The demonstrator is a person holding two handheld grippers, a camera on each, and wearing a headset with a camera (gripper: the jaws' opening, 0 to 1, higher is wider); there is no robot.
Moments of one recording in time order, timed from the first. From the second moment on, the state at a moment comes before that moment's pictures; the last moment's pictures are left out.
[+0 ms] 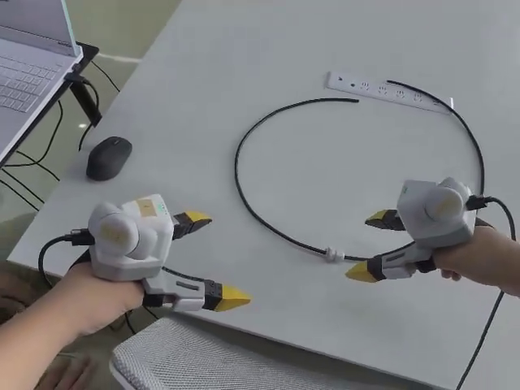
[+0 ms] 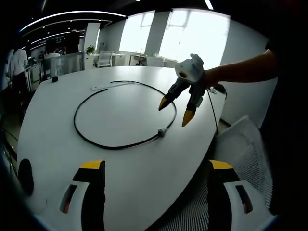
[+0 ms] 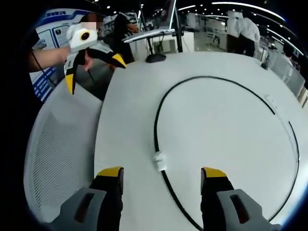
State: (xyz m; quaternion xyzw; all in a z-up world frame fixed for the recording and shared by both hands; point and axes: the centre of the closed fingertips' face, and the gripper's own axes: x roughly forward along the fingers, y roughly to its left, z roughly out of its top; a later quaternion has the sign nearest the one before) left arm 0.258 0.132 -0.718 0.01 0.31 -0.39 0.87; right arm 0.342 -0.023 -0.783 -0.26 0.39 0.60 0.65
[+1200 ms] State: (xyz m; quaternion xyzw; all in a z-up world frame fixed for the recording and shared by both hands) left arm 0.248 0.135 -0.720 0.01 0.32 -0.39 0.86; right arm 0.335 -0.012 -0.823 -0.33 0.40 0.63 0.58
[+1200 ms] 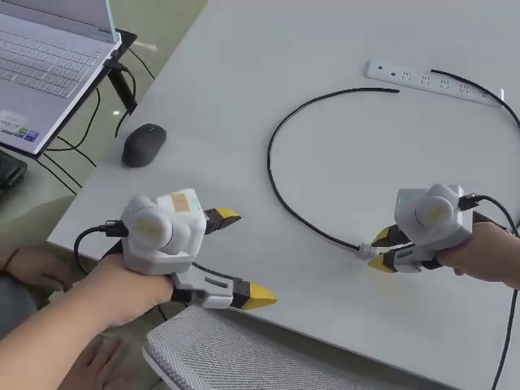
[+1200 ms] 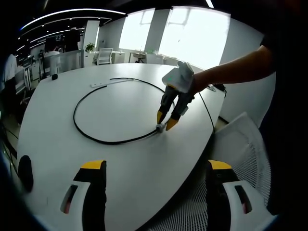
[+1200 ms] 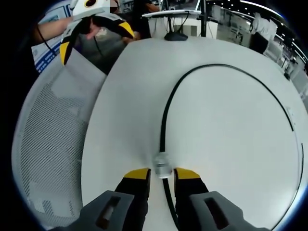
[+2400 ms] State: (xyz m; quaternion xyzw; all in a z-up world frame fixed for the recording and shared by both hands) left arm 0.250 0.136 -0.715 0.00 0.31 -0.40 0.86; right arm 0.331 -0.010 -0.791 -0.31 0.40 0.60 0.62
